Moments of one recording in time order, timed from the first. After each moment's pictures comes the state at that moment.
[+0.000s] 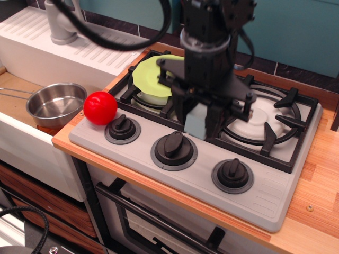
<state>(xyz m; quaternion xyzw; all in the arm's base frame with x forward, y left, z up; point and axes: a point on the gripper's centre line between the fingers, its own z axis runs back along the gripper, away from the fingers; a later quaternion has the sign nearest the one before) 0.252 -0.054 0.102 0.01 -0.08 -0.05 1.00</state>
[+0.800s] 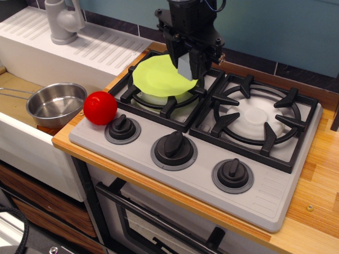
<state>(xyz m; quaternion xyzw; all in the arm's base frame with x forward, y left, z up) 0.339 0.015 0.093 0.00 -0.12 -0.13 0.98</state>
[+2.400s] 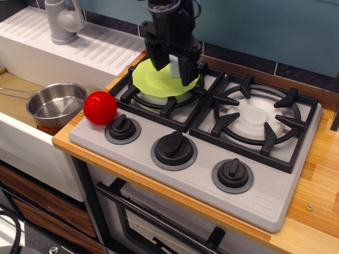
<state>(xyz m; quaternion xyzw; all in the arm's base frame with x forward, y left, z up) 0.352 0.034 0.068 -0.02 -0.10 -0.13 0.99</state>
